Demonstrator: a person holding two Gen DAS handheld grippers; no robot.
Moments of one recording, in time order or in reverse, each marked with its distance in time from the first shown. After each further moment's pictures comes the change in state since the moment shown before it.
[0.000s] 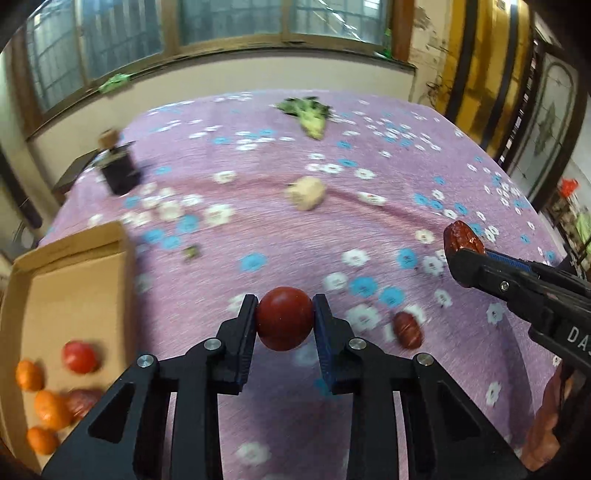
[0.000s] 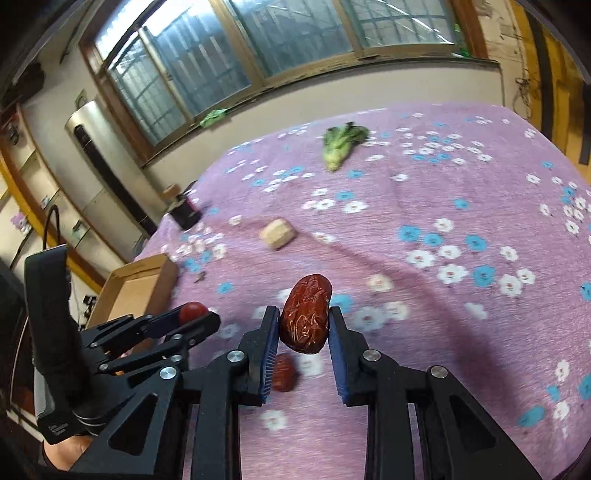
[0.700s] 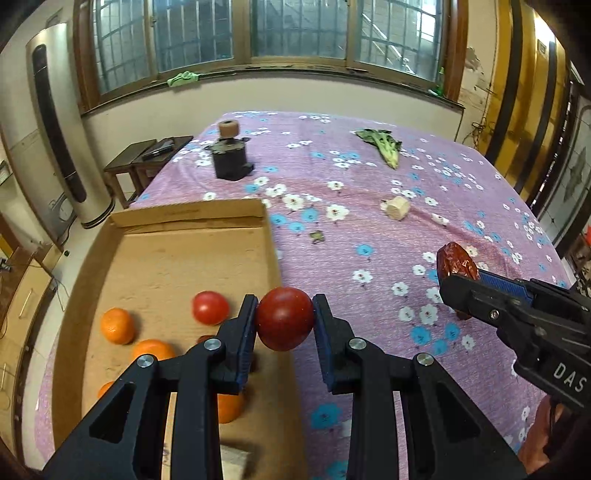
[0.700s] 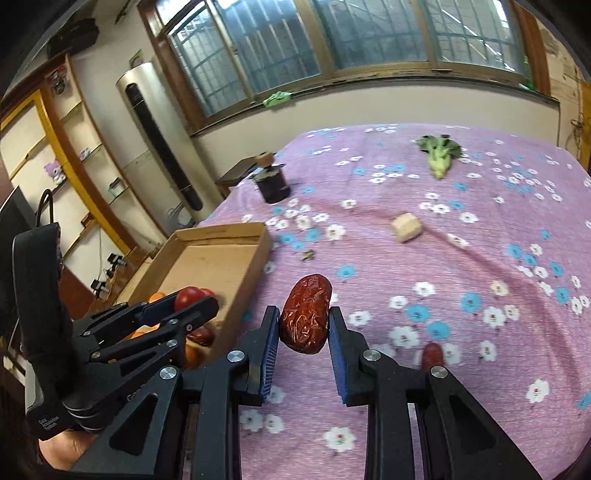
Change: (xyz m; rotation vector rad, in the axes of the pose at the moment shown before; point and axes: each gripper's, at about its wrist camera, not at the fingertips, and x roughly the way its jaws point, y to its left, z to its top) left arm -0.059 0.082 -0.040 -0.139 -0.079 0.120; right arm 0.007 0.119 -0.021 -0.175 0.027 0.106
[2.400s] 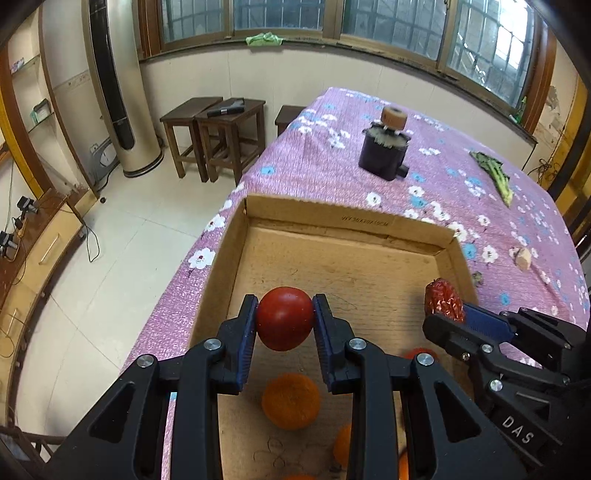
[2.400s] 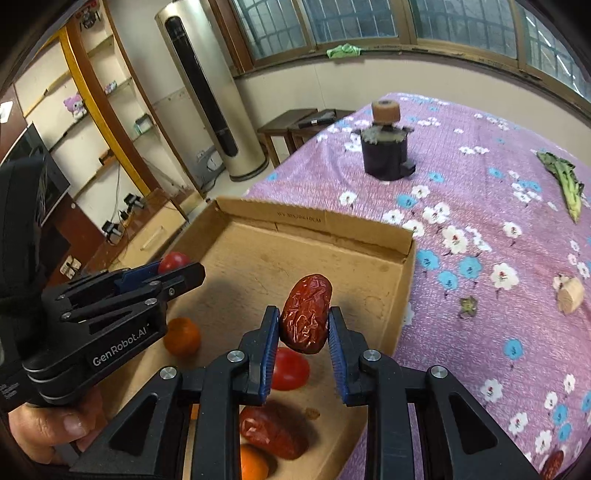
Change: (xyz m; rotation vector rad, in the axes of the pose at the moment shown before) left arm 0.062 0.152 0.027 -0.195 0.113 0.128; right arm 0.158 0.113 0.043 -0.184 0.191 0.074
